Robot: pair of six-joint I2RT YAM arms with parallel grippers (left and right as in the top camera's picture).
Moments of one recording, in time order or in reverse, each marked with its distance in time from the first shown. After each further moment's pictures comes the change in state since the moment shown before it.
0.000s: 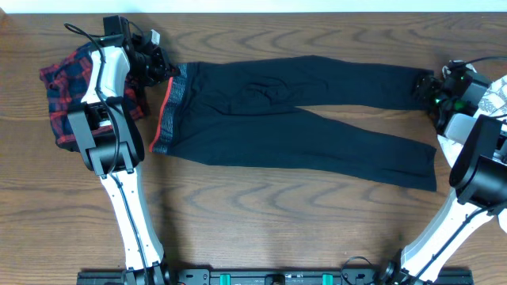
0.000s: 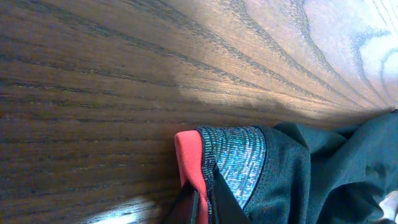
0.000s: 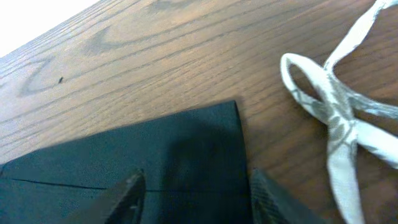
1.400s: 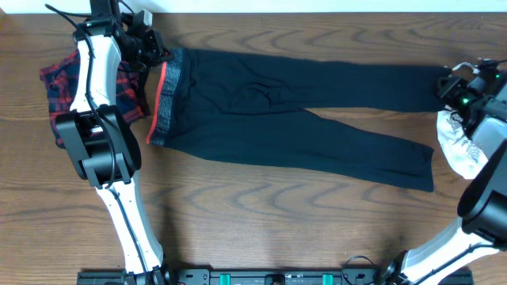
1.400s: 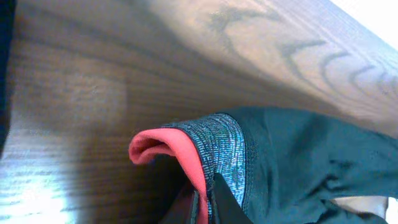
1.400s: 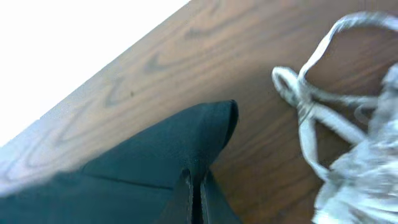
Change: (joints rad) left arm -0.008 -0.171 0.000 -0.086 -0.048 0.001; right arm -0.108 -0.271 -0.029 -0.254 -0.186 0.086
